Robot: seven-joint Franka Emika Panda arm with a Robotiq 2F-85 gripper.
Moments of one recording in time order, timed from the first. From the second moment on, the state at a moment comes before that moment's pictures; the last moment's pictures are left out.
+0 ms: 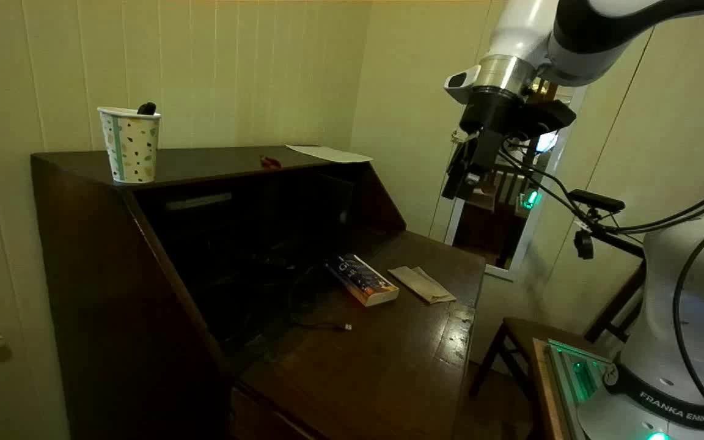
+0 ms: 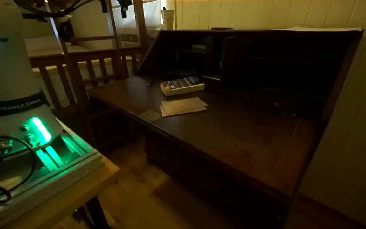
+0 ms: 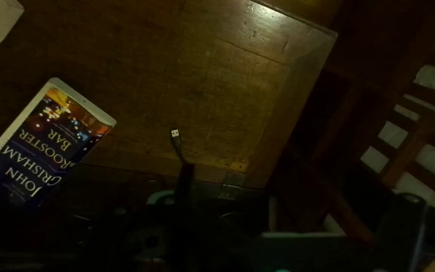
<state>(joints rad) 0.14 -0.68 -0.17 -2.54 0.16 1.99 -0.32</state>
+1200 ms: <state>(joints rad) 0.12 -0.67 -0.15 -2.53 0.15 1.99 -0.32</state>
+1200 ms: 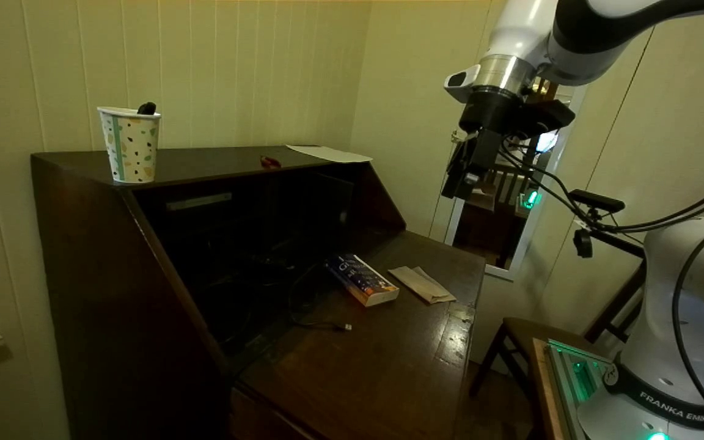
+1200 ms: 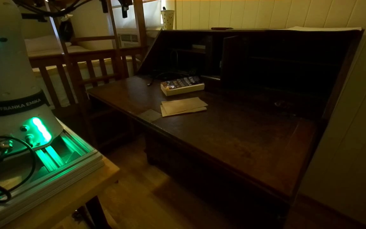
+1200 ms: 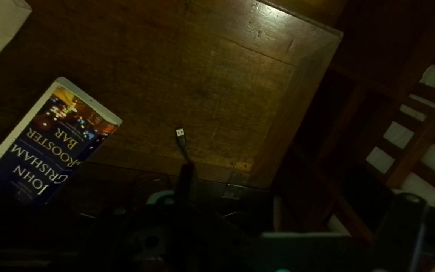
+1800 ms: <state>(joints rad) 0.07 -0.57 -0.19 -2.33 -0.10 1.84 -0.58</state>
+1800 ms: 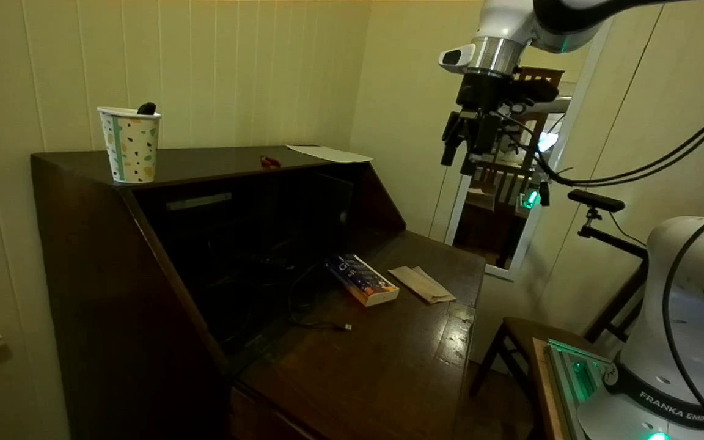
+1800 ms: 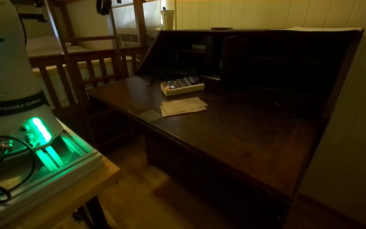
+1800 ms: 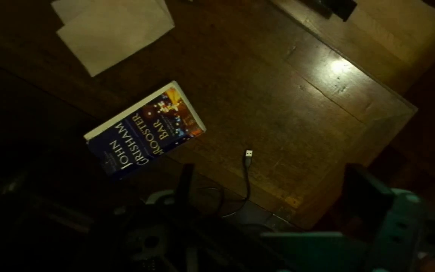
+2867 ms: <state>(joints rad) 0.01 -0.42 -0.20 -2.29 -0.18 2.25 -0.60</state>
